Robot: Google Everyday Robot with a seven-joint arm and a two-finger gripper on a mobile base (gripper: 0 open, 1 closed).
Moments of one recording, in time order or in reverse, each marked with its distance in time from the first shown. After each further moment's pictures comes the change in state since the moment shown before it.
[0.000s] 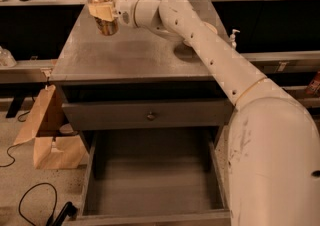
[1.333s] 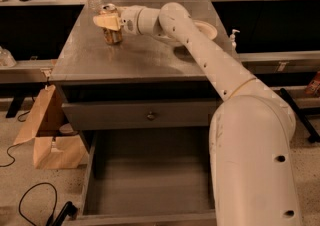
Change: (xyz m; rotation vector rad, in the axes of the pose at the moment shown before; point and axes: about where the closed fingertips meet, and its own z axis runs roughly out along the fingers) arm 0.052 -0.039 0.007 0.050 0.073 0.077
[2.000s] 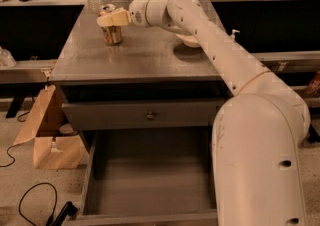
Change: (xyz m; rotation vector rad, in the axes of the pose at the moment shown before) arm -0.020 -0.017 -0.029 0.045 0.064 -0.076
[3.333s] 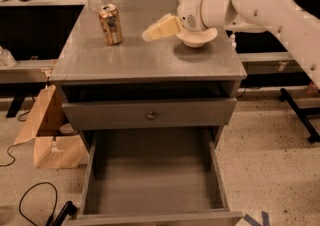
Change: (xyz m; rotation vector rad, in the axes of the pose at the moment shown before) arm -0.004 0.028 -0.200 0.062 0.207 -0.159
